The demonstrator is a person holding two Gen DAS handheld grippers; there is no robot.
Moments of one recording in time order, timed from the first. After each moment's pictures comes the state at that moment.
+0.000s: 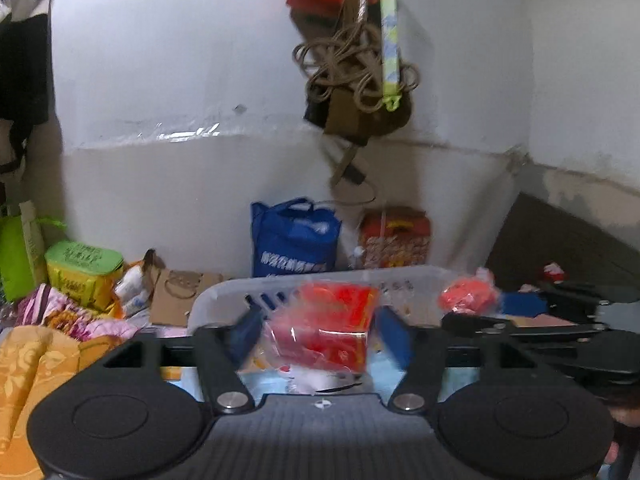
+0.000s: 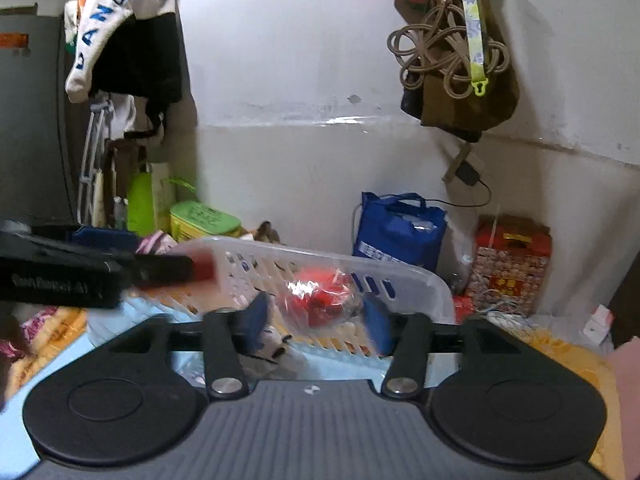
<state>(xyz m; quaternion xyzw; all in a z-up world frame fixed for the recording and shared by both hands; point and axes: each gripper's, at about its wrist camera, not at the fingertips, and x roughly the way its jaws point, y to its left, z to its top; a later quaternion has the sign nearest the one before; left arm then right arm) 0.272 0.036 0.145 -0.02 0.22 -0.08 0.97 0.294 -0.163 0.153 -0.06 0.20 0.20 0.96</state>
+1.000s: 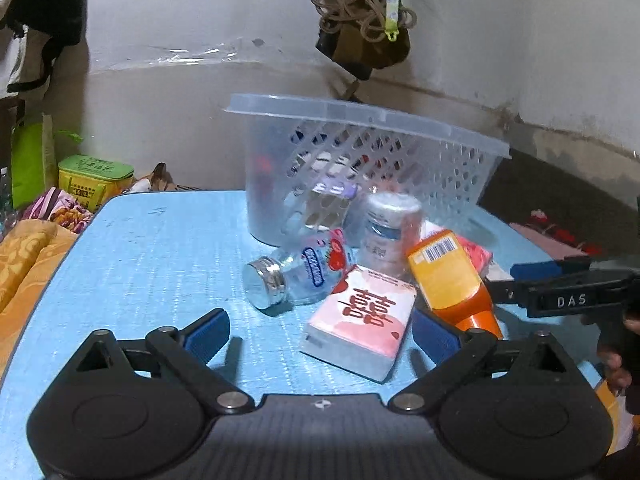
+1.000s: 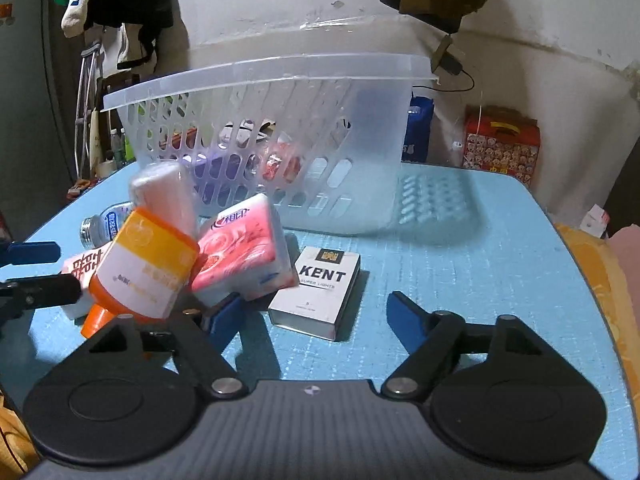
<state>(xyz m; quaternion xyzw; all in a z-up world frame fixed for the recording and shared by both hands) 0.136 0.060 0.000 -0.05 0.26 -0.09 0.96 0.201 -0.206 0.035 -0.06 0.30 0.18 0.93</state>
